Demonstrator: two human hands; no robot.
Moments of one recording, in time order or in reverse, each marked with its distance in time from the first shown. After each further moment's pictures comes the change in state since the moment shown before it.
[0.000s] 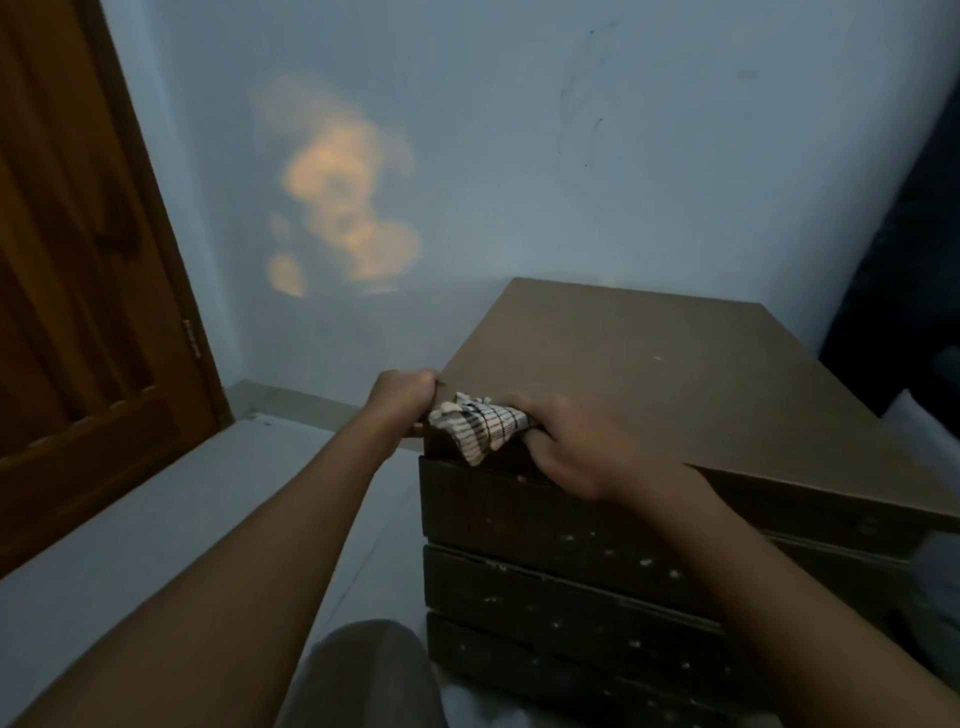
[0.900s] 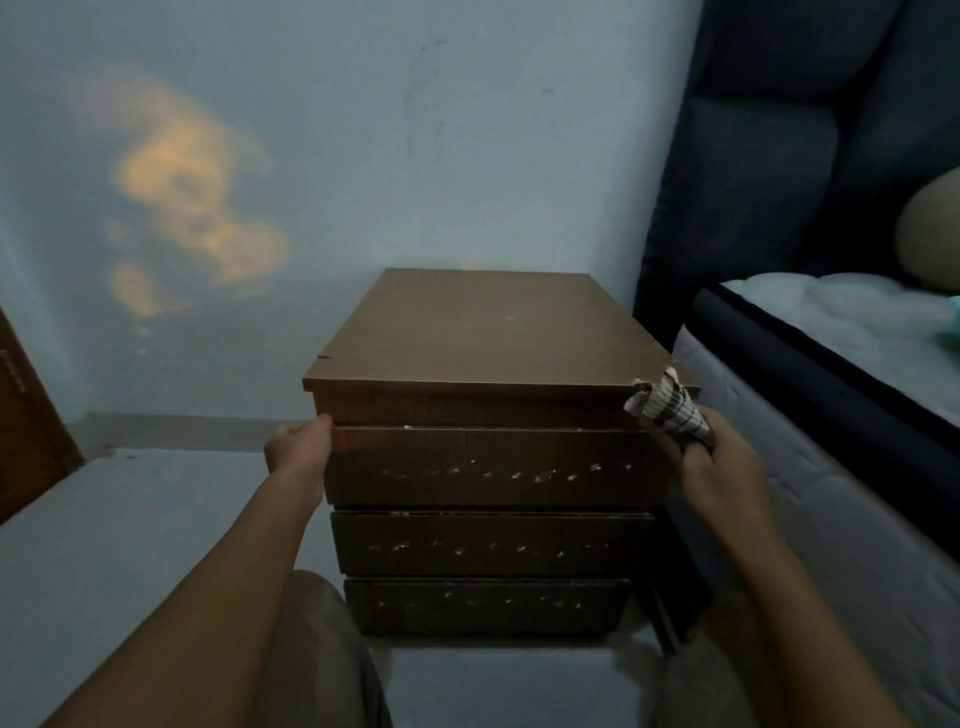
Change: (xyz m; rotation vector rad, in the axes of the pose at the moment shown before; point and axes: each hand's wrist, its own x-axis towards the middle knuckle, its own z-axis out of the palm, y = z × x) left_hand -0.054 -0.072 0.028 -0.266 0.102 -0.118; right_hand -0.240 0.074 -0.012 0.157 0.853 0.812
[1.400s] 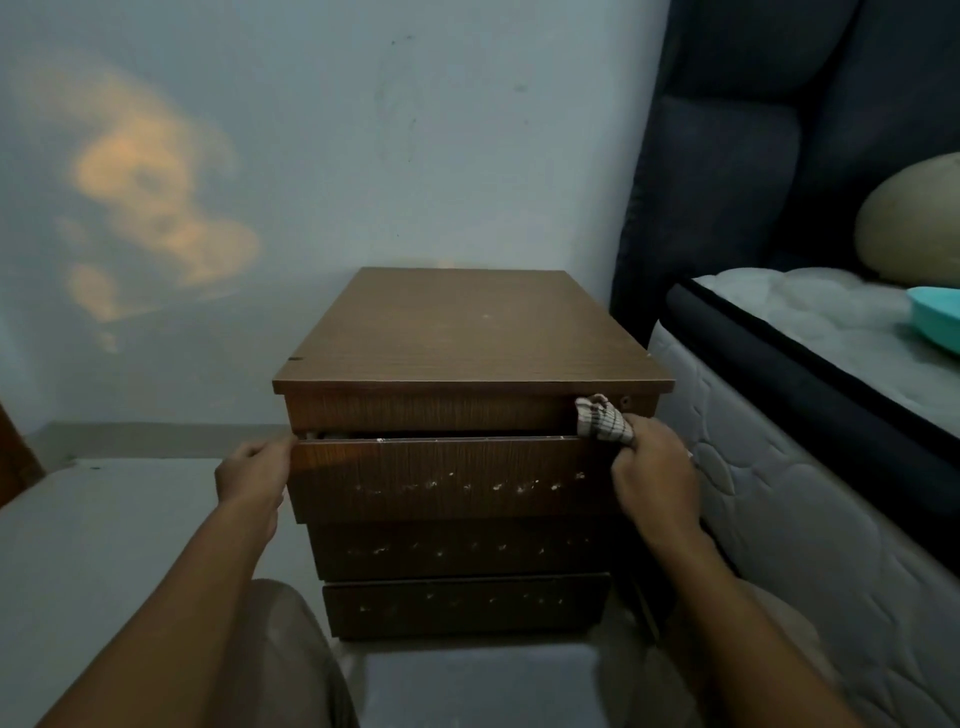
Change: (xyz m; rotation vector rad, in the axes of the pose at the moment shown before) left_hand 0.002 -0.015 -0.033 0.066 -0.009 0.096; right_hand 0.001 0.001 0.047 -0.202 0.011 -0.082
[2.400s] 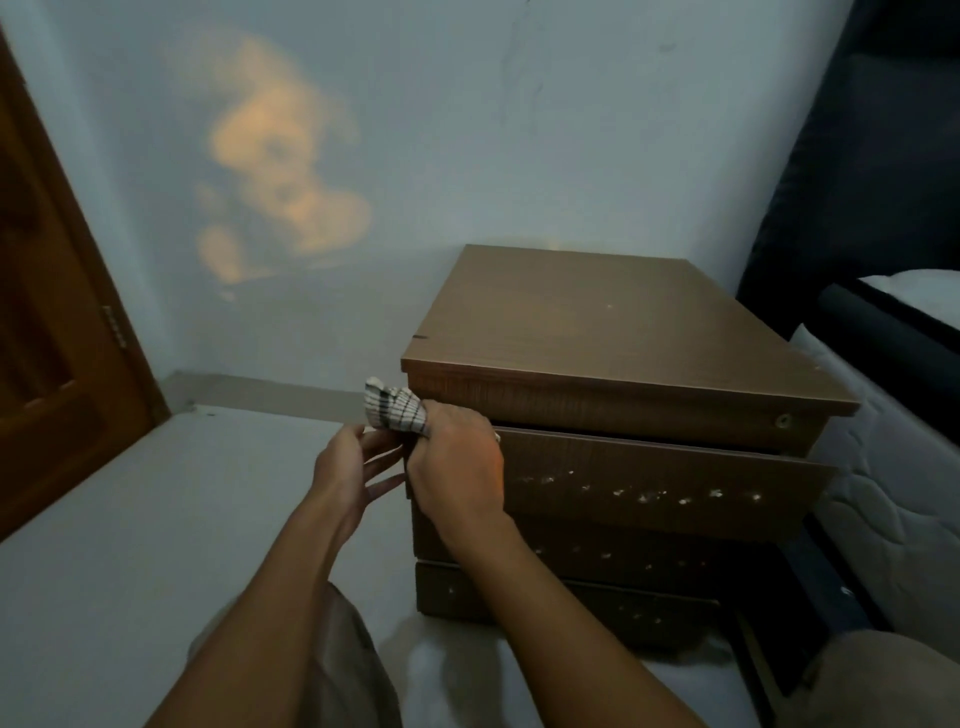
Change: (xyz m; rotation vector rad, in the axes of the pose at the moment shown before) left_hand 0.015 -0.008 -0.039 -0.258 -0.245 -0.149; right_hand -0.091 -0.225 0.160 0.157 -0.259 -0.423
